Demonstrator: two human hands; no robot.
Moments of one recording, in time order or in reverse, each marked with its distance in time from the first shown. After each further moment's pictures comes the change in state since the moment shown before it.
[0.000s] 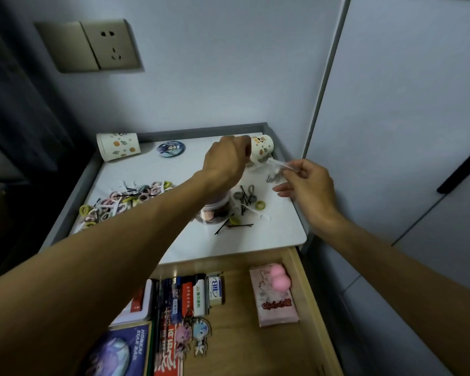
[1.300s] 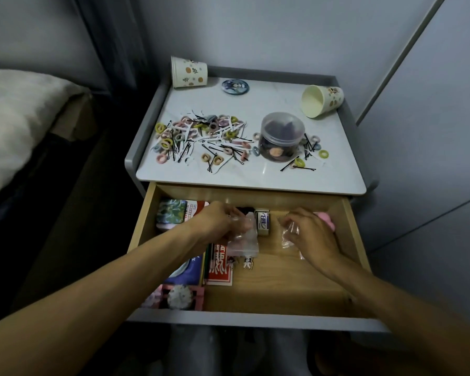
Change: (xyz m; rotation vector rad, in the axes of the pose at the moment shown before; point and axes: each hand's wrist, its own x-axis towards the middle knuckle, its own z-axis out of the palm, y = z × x) left_hand -0.256 -0.087 -0.004 -1.035 -0.553 -0.693; right_hand -0.139 0.106 0.055 -0.965 -0.446 -0.313
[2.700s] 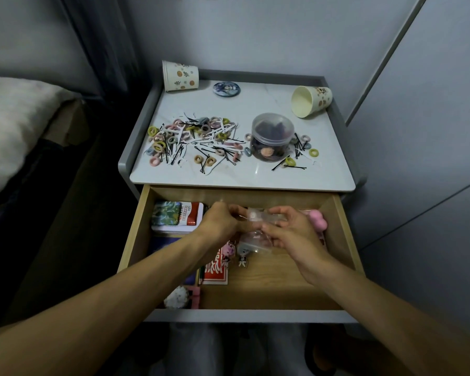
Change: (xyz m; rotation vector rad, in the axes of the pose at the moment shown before) left_hand 0.005 0.001 0.029 -0.187 0.097 0.096; right_hand -0.026 -0.073 -0.042 1.252 -0.146 0.476
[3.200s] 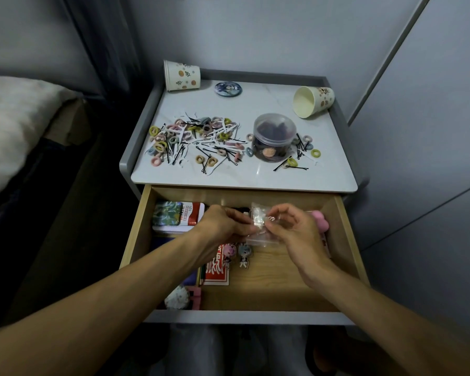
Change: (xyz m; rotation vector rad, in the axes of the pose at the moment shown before) left_hand 0.002 0.001 -0.005 -0.125 0.003 -0.138; right_hand -0.001 0.007 0.000 -0.065 0.038 -0.232
